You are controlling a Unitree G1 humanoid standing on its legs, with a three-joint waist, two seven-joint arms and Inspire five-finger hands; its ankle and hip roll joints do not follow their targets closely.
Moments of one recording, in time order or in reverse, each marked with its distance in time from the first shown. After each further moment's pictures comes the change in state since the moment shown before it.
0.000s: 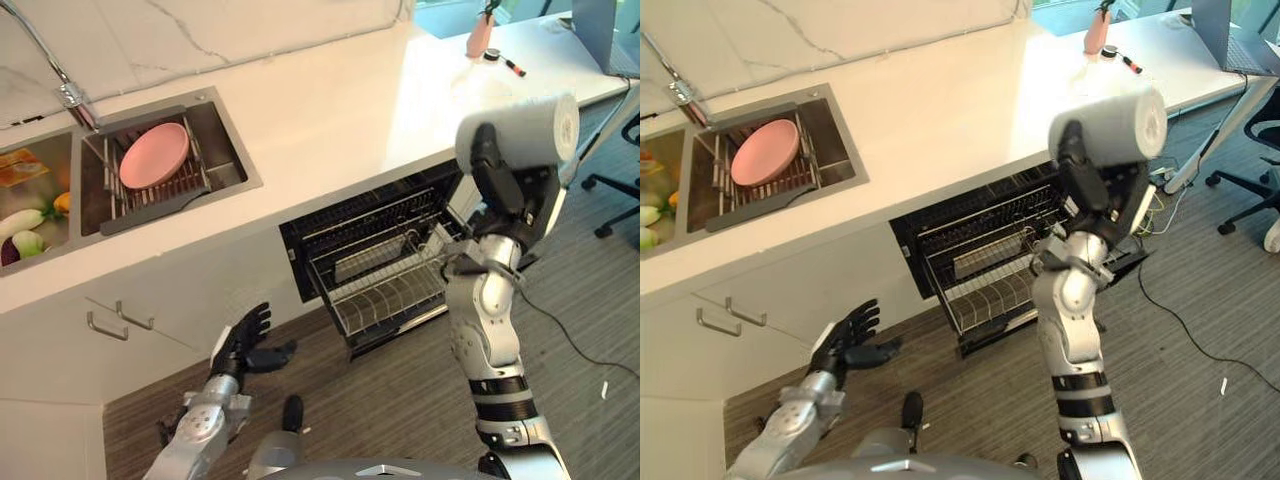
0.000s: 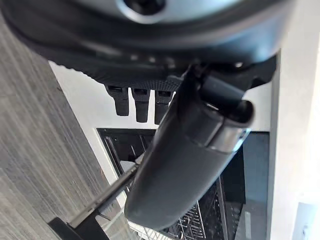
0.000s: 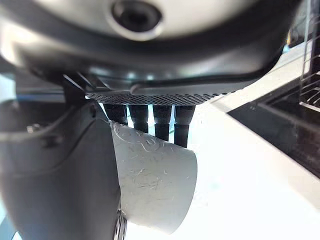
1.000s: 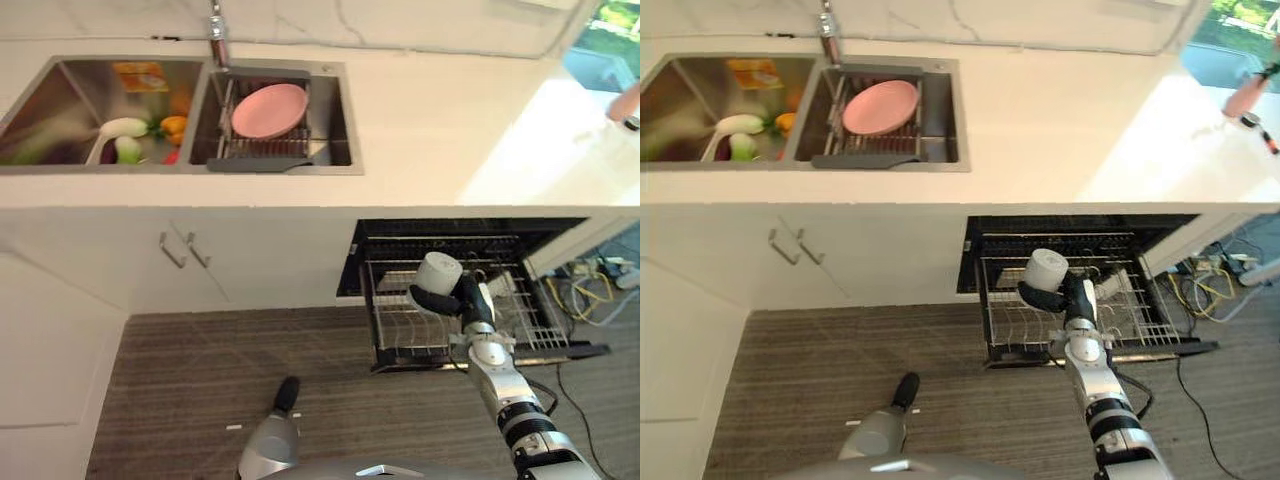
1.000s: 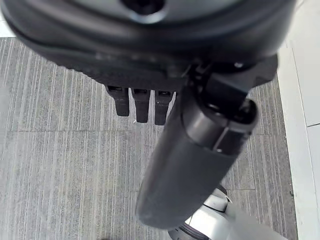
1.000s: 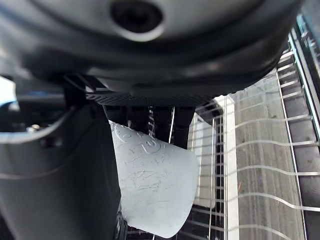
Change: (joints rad) left arm -0.086 -0.191 0.313 1.112 0.417 0.009 -0.101; right arm 0.017 -0.170 0.071 0.757 -0.241 0.214 0.385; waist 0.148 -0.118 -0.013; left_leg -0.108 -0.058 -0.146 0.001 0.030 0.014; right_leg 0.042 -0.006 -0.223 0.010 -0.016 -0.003
